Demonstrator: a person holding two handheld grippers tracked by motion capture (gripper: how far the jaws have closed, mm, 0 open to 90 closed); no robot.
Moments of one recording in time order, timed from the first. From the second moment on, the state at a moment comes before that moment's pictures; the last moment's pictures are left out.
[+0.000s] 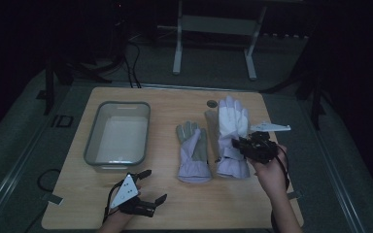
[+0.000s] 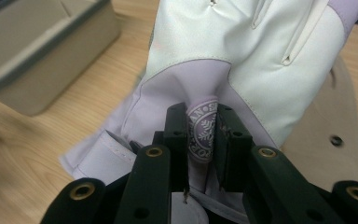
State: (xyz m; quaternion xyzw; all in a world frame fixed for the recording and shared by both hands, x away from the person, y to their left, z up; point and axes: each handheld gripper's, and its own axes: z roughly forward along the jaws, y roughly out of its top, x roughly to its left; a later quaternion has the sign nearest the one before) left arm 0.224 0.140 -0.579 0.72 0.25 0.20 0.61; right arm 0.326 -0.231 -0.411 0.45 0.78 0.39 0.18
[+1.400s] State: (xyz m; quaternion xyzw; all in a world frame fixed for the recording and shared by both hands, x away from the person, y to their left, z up) left arm 0.224 0.140 -0.578 0.72 0.27 0.20 0.61; right arm 0.370 -0.137 -0.498 0.45 0.82 0.35 0.10
